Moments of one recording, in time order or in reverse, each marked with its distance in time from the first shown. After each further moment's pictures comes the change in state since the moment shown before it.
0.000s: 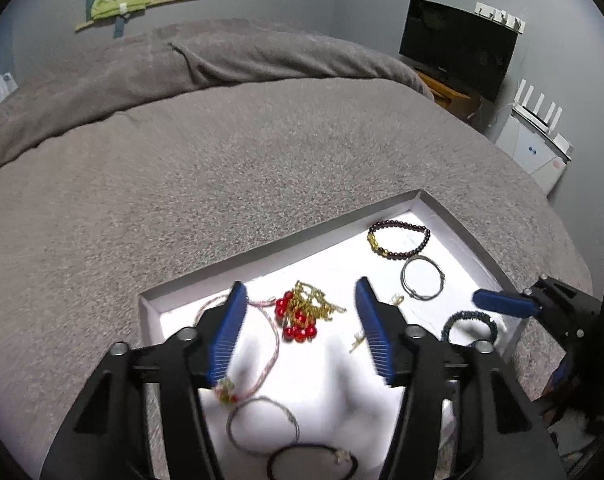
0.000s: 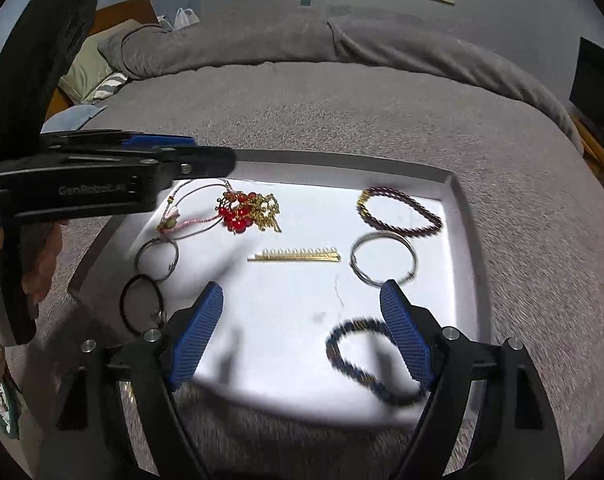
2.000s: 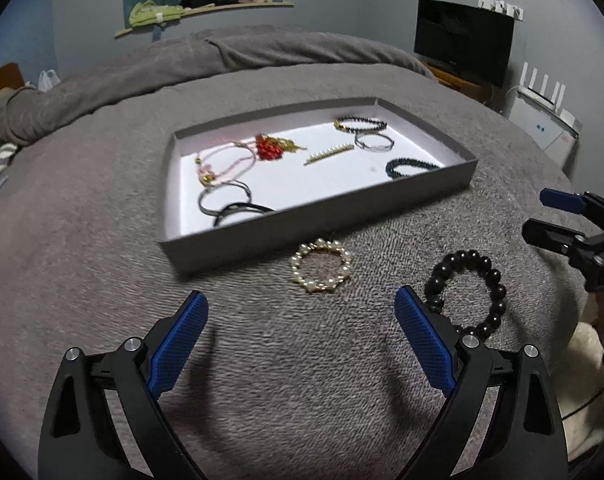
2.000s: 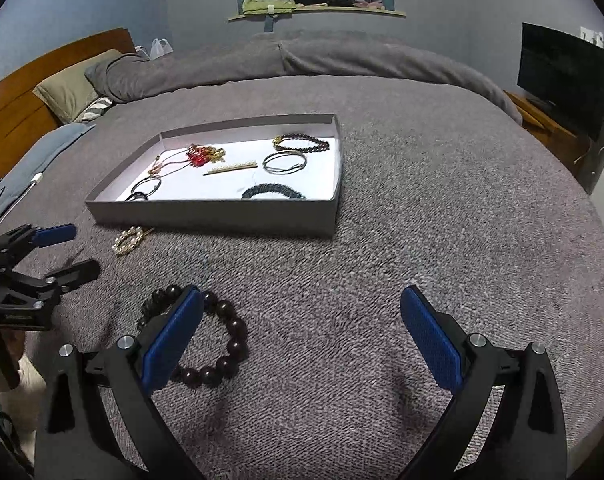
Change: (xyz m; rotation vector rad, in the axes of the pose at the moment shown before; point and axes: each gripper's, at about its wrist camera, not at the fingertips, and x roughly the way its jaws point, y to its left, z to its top) left arm -0.065 -0.073 -0.165 -0.019 -0.038 0.147; right arm -0.096 -0.048 -0.122 0.072 -0.100 -0.073
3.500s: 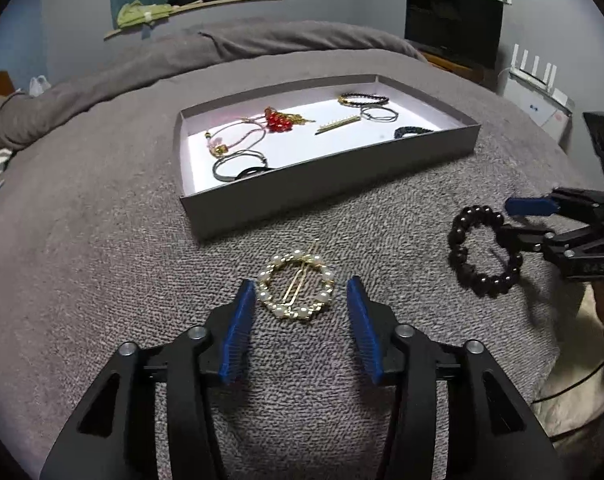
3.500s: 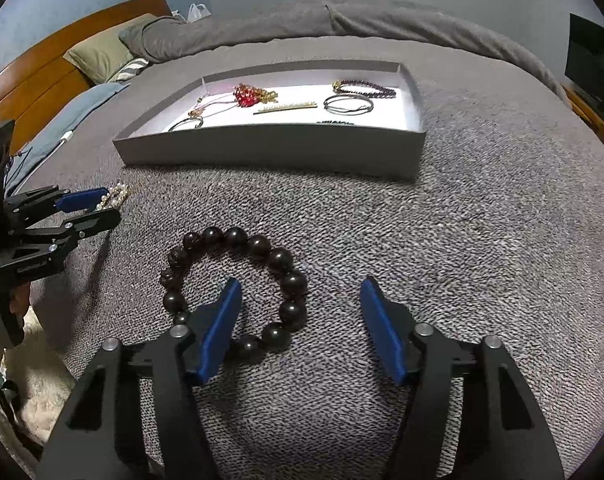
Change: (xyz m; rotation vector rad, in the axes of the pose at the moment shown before) left arm -0.004 0.023 -0.024 0.047 0.018 -0.028; right arm 0.032 0.025 -0.025 -0.069 0.130 0.137
